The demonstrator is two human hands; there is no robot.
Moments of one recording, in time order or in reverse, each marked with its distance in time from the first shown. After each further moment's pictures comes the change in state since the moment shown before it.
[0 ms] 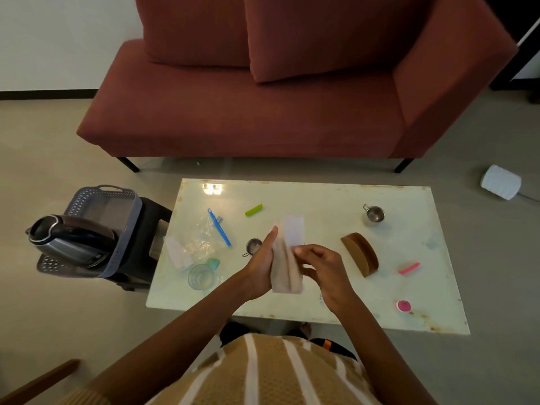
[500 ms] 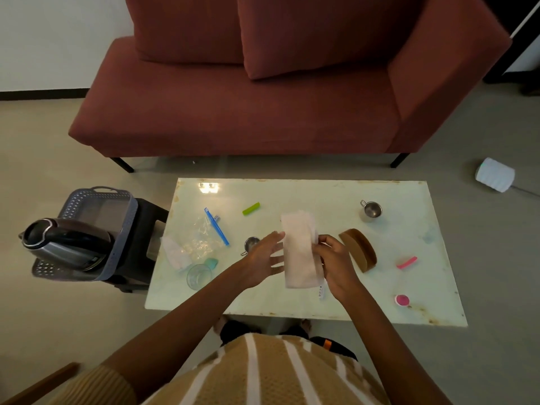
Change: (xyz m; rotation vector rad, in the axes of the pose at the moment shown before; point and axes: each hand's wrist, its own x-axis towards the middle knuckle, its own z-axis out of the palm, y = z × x) left_hand 0.028 0.003 -0.015 0.072 0.025 0.006; right_hand 0.024 0.004 -0.017 -0.130 0.132 0.014
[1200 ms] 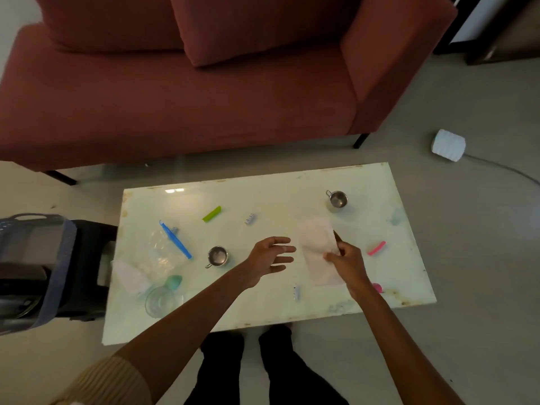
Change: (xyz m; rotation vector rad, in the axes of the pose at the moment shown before) left_hand 0.090 -0.008 0.059 0.298 -0.109 -0.034; right_hand 0.075 0.039 -0.105 -0.336 0.270 0.043
